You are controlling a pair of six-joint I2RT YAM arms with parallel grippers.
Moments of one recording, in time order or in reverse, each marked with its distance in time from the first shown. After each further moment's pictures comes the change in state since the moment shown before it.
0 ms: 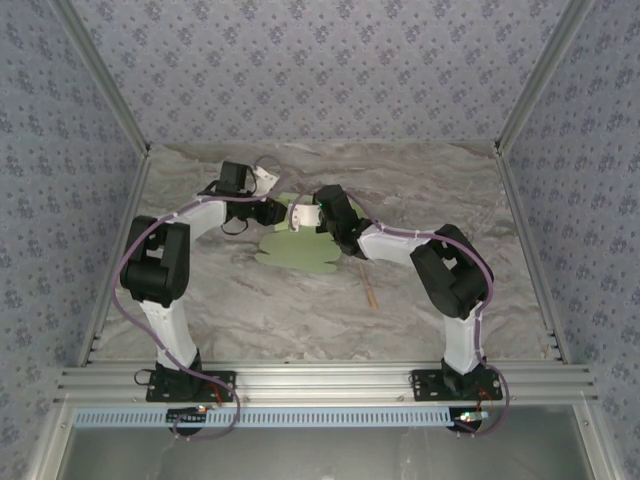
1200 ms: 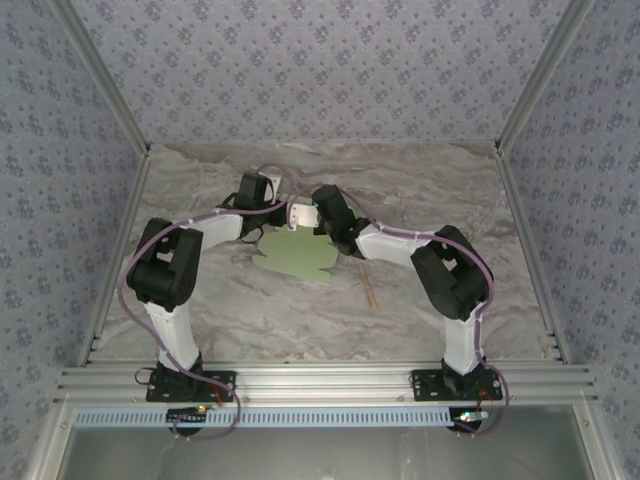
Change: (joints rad) left arm -0.111 -0.013 -0.114 0.232 -0.401 -0.333; right arm 0.019 -0.009 0.023 -0.086 0.019 0.102
